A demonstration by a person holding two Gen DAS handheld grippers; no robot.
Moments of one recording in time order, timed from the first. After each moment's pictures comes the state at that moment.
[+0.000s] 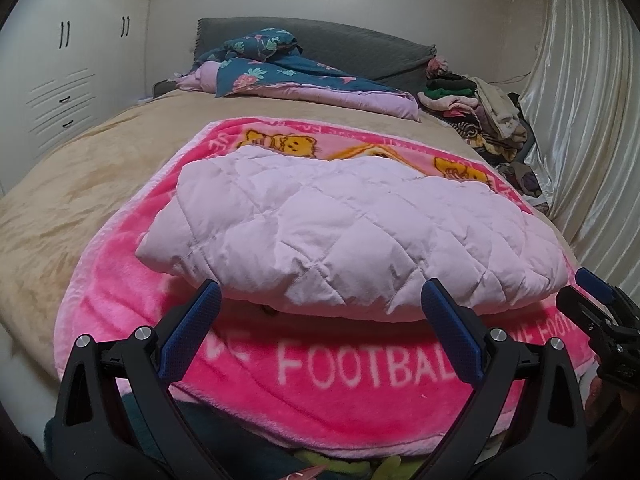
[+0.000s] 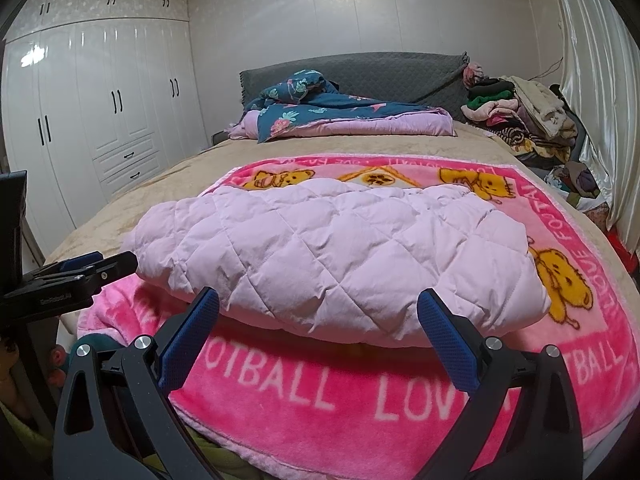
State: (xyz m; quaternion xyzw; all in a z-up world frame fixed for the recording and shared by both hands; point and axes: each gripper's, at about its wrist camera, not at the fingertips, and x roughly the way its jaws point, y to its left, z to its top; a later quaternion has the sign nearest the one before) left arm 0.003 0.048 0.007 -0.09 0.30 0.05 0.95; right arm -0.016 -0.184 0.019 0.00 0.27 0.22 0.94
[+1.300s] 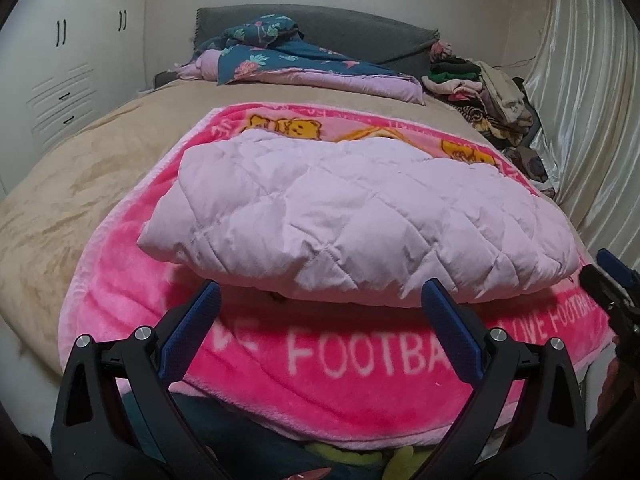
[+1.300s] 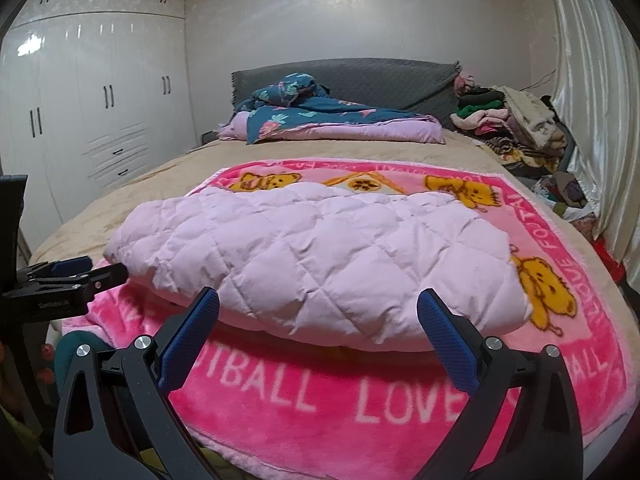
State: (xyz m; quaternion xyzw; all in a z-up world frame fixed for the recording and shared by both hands) left arm 0.008 0.053 -0.004 -0.09 0.33 0.06 0.94; right arm -0.020 -0.197 0.024 -0.02 0.25 0.19 0.95
